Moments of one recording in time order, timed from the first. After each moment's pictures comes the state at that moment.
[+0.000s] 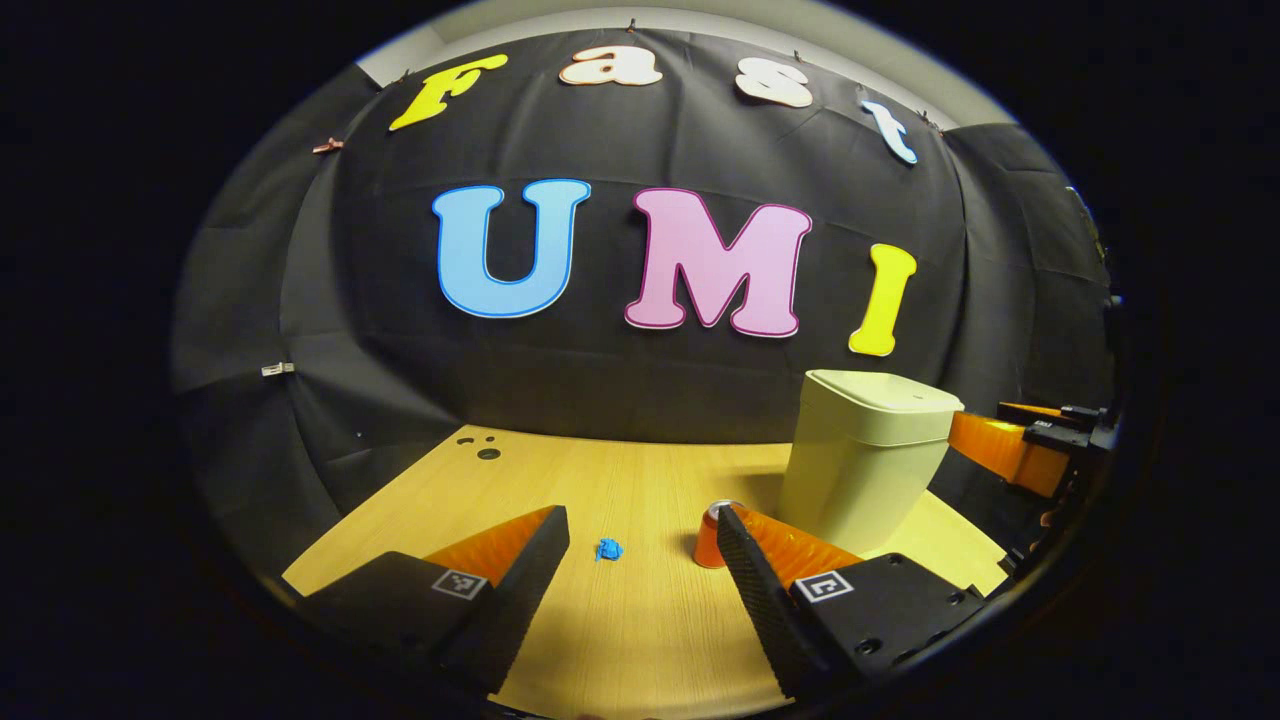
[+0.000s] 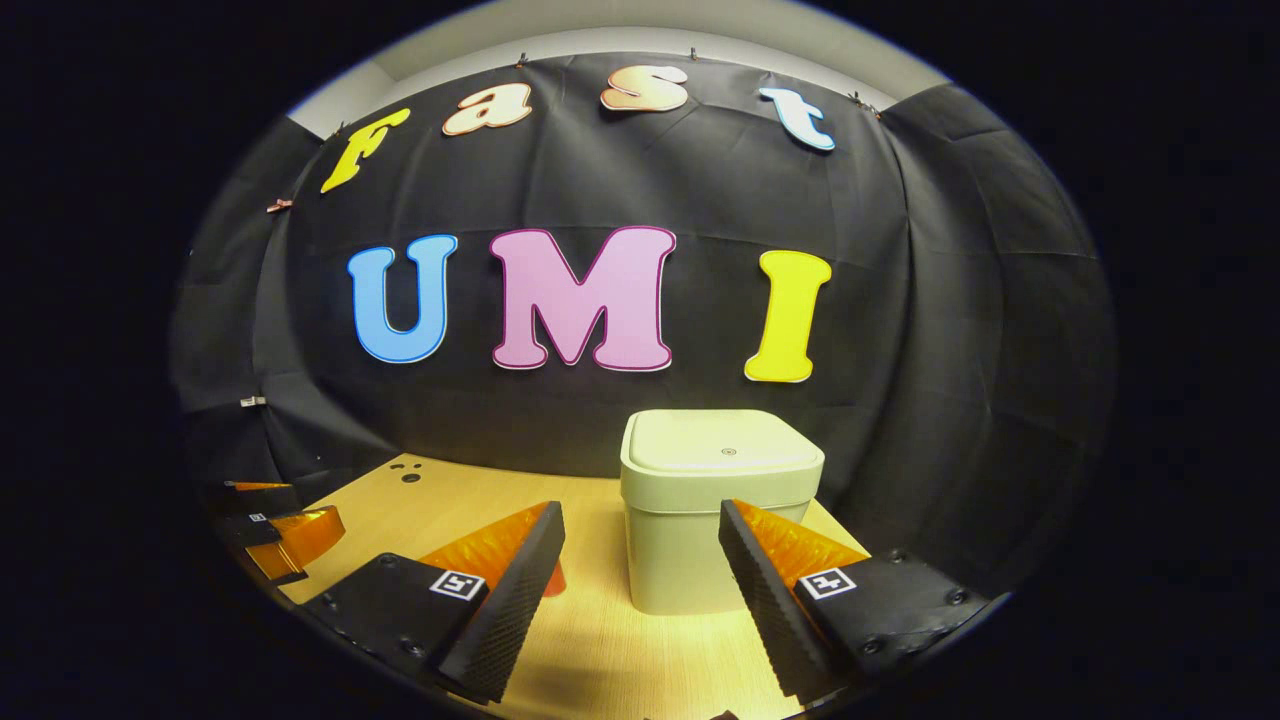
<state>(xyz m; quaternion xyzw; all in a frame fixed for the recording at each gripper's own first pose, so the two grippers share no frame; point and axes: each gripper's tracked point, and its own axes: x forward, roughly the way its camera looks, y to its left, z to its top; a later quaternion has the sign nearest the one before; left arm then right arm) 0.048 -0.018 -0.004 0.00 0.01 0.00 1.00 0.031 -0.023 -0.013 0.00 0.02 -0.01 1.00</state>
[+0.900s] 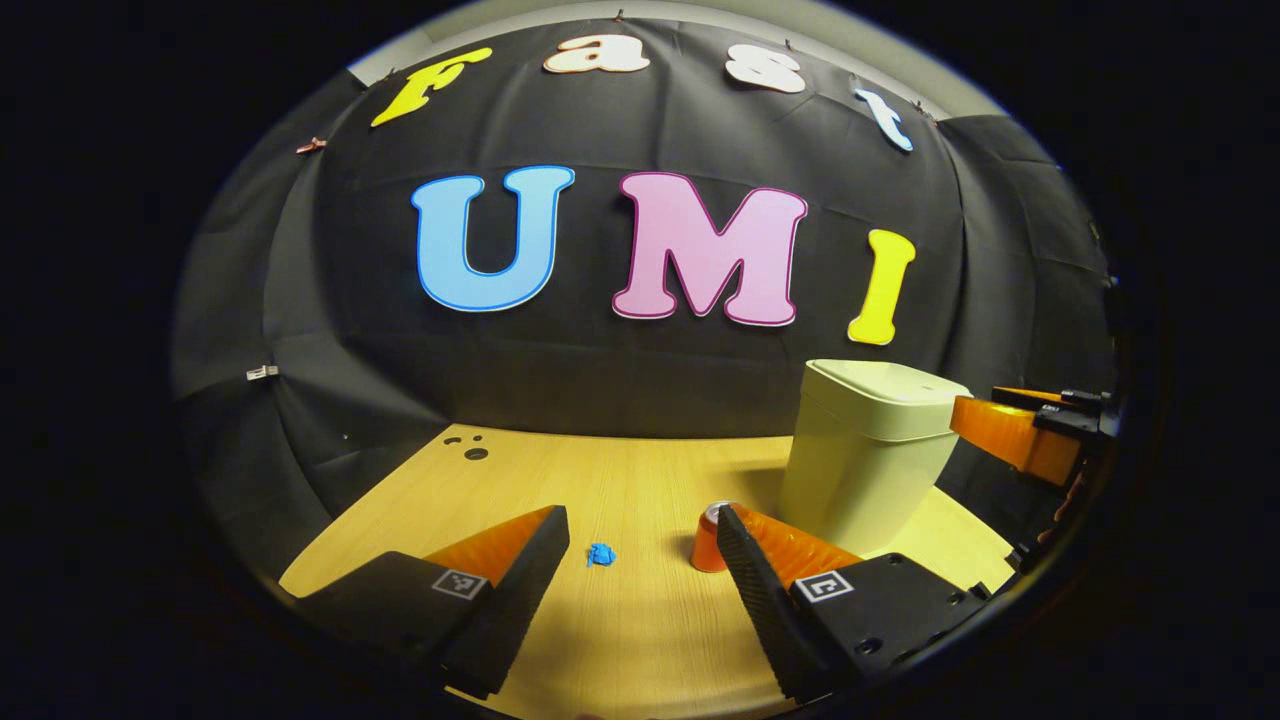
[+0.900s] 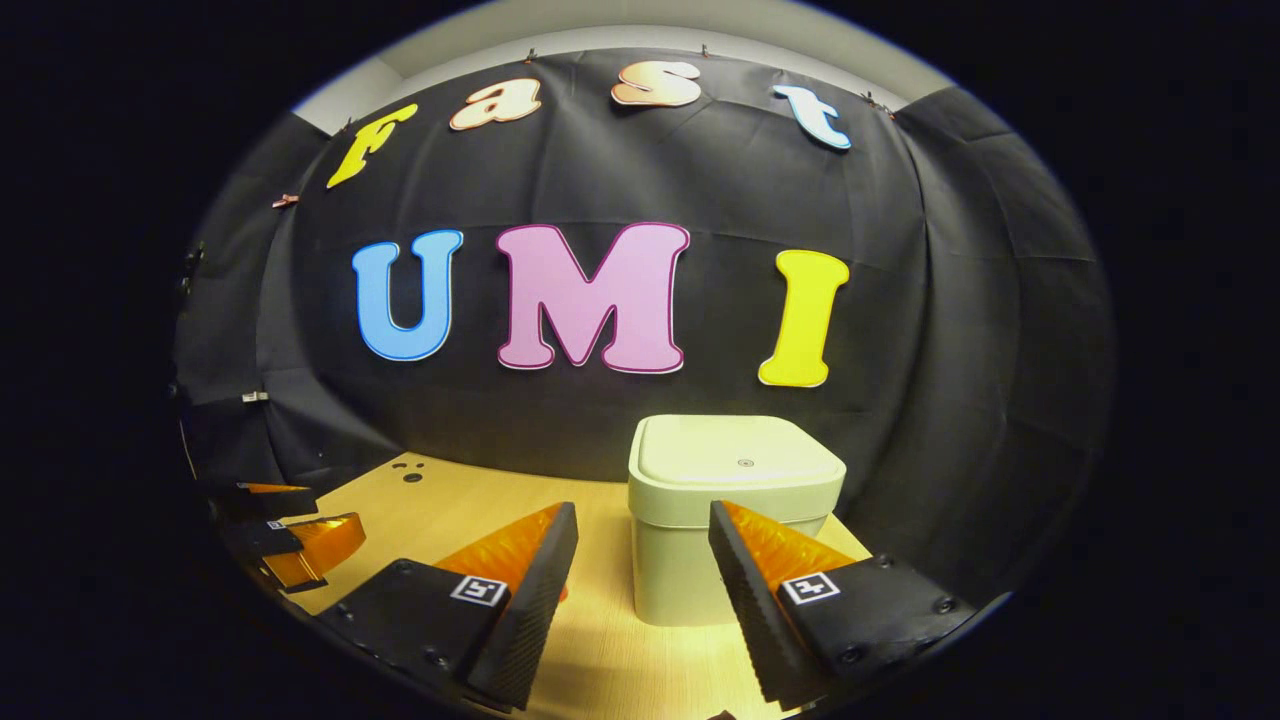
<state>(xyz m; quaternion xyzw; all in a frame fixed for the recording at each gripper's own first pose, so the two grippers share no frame) 0.079 -0.026 -0.011 0.01 0.02 -0.01 1.00 0.050 -0.013 -0.011 -0.02 0.02 0.00 1.00</state>
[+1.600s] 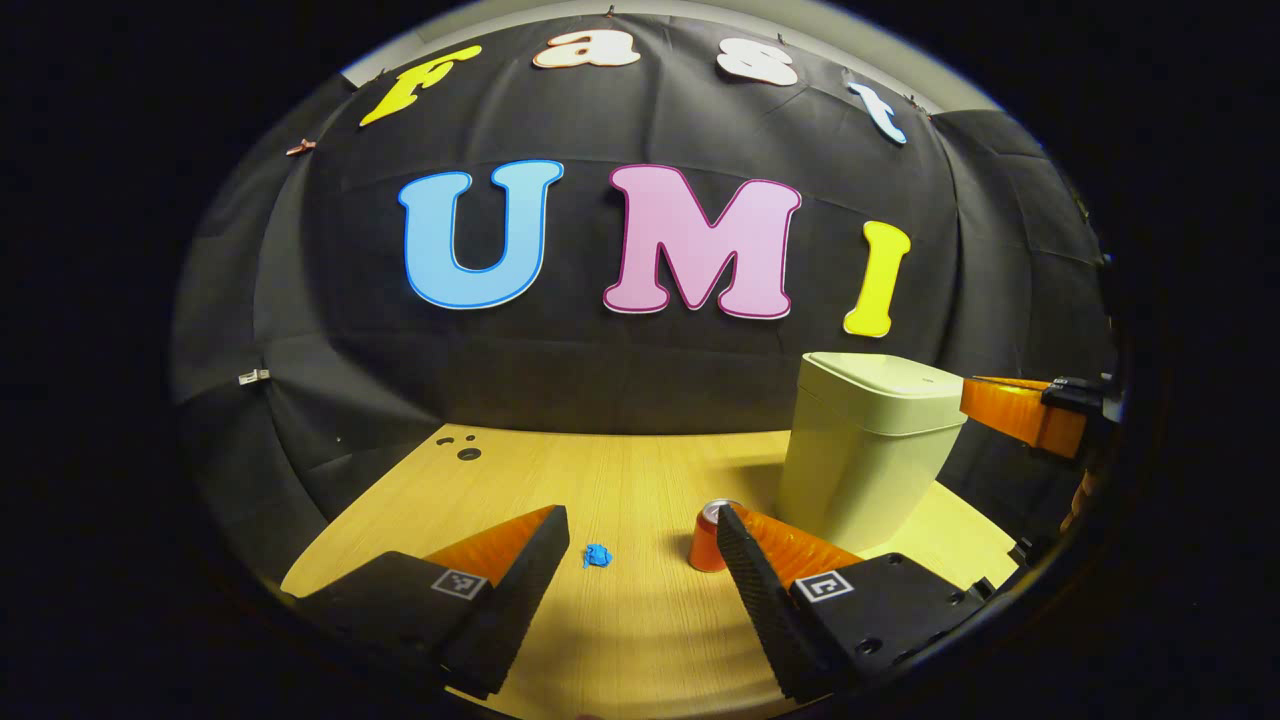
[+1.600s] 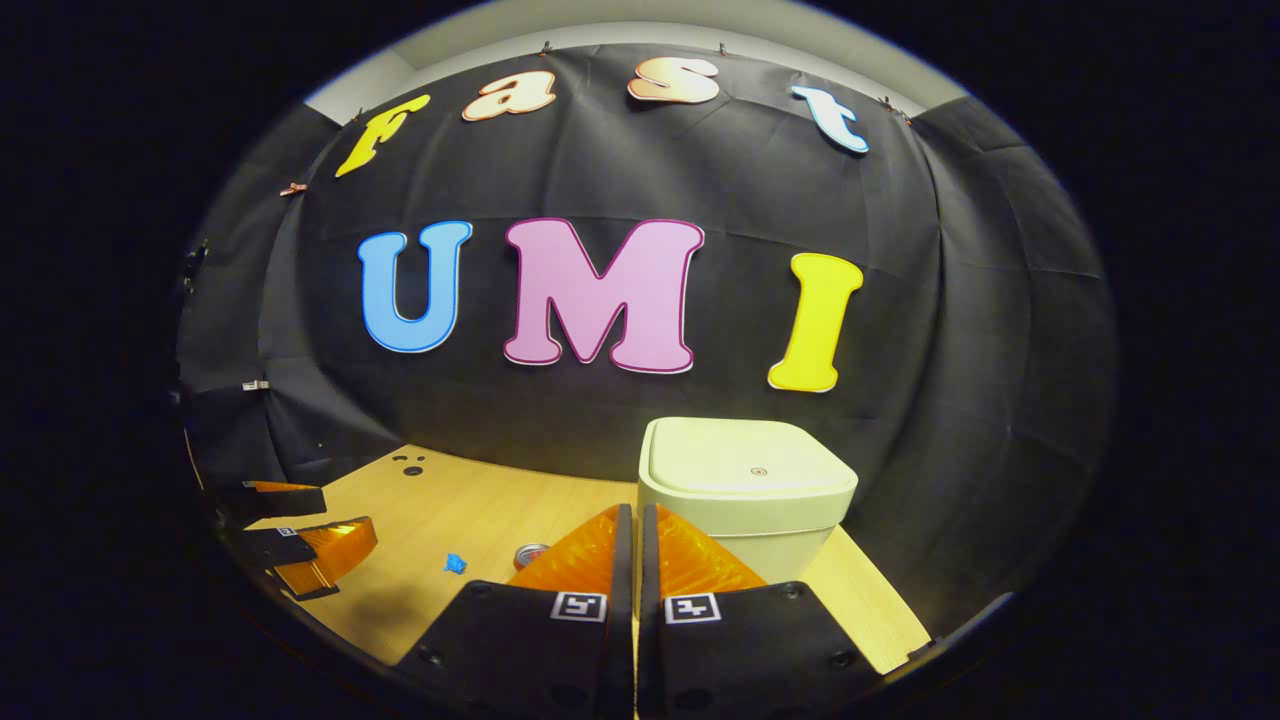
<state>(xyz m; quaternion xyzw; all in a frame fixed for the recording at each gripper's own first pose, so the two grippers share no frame) 0.089 -0.028 -0.013 0.02 0.03 -0.02 1.00 0.060 -0.008 -0.009 -0.02 0.03 0.01 1.00</state>
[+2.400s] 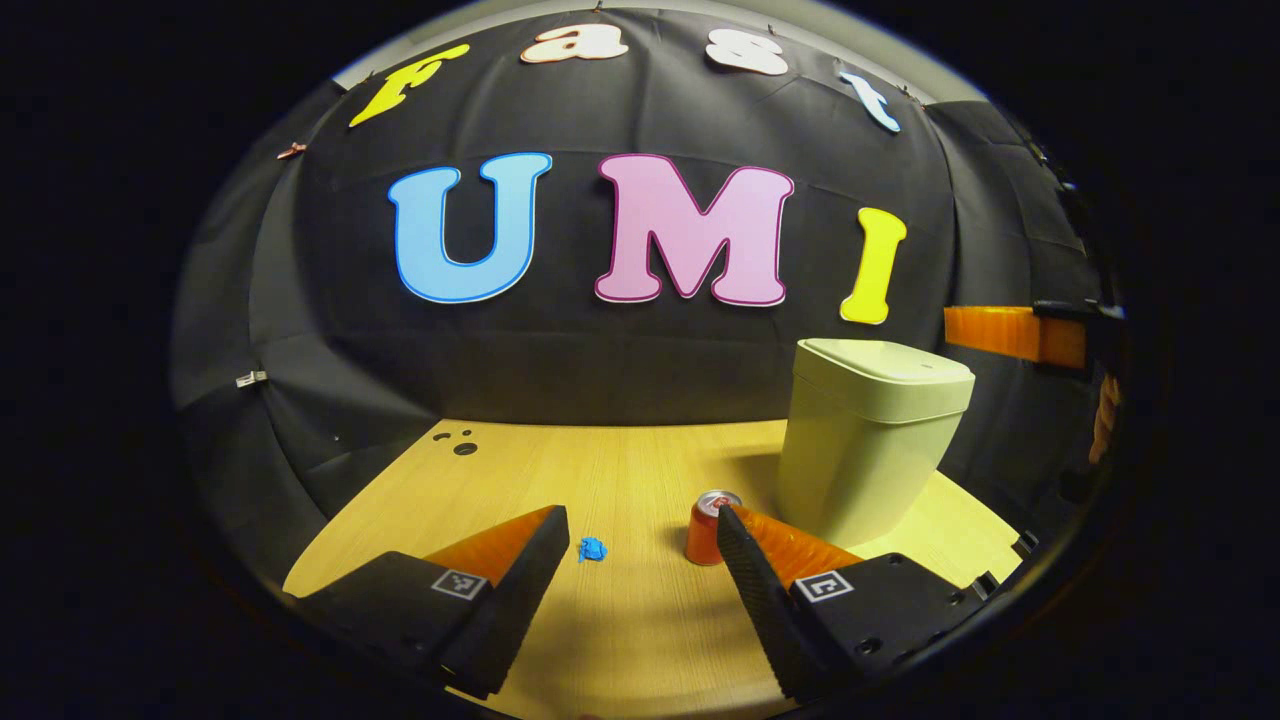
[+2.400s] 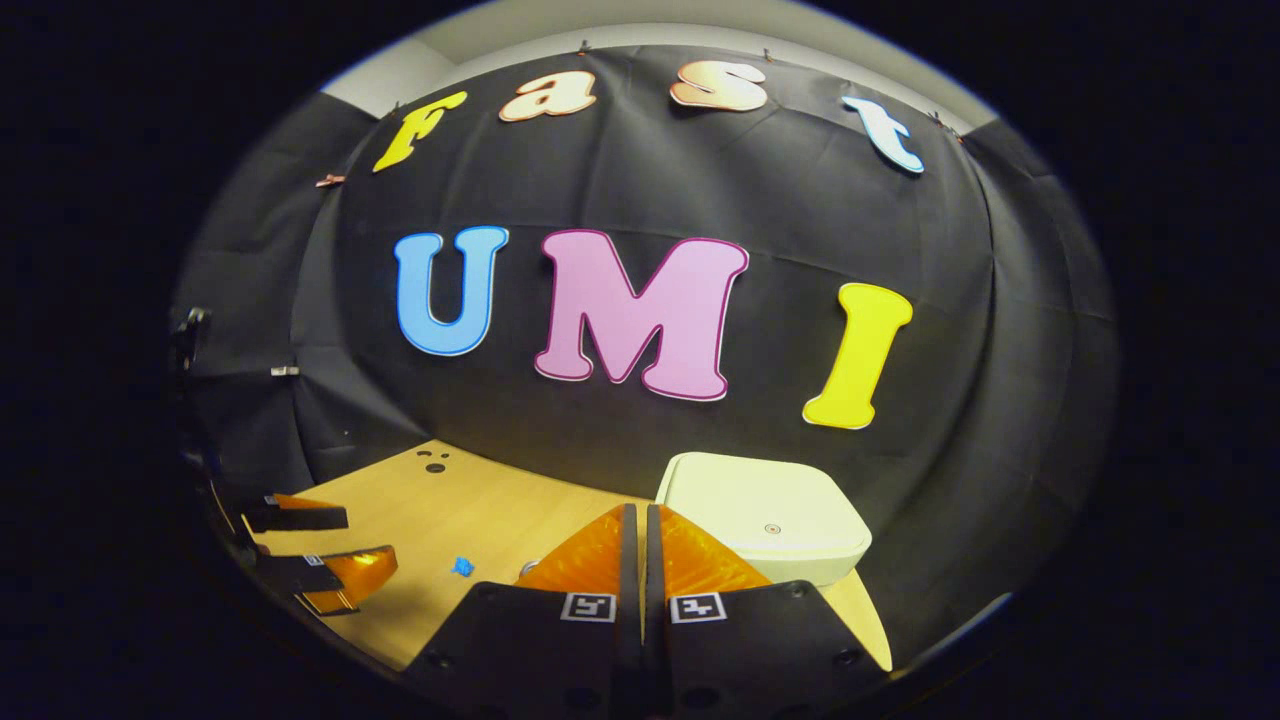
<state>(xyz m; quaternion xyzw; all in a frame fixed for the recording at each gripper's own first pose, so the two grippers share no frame) 0.095 -0.039 -0.024 0.03 0.04 -0.02 1.00 0.092 -0.013 0.037 -0.04 0.03 0.07 1.00</state>
